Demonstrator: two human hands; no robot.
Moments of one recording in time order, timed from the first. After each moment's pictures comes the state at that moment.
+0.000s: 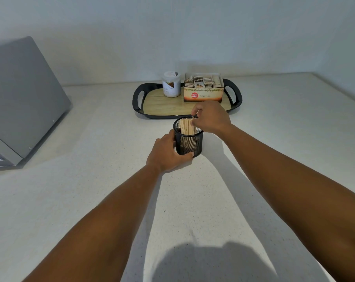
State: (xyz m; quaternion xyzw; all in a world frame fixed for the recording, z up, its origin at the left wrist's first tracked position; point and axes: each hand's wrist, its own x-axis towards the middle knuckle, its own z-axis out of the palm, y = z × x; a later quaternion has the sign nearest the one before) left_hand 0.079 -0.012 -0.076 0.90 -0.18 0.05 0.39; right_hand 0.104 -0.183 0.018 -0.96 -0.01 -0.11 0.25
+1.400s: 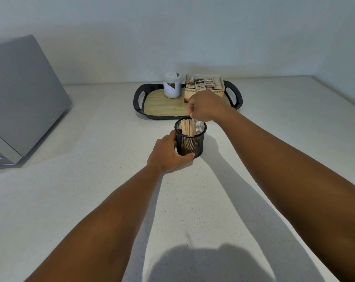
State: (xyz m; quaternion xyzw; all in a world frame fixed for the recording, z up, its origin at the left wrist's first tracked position) left_hand 0.081 -0.011 -0.077 0.91 -0.18 0.06 0.37; right_hand 0.108 -0.167 0.068 -0.99 -0.09 -0.01 0.08
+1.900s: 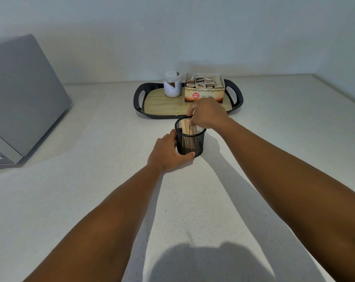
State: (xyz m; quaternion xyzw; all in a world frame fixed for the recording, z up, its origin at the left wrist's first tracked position) left_hand 0.080 -0.011 -0.076 0.91 -0.18 0.05 0.38; right_hand 0.096 -0.167 0.046 -0.98 -0.03 -0.05 0.19
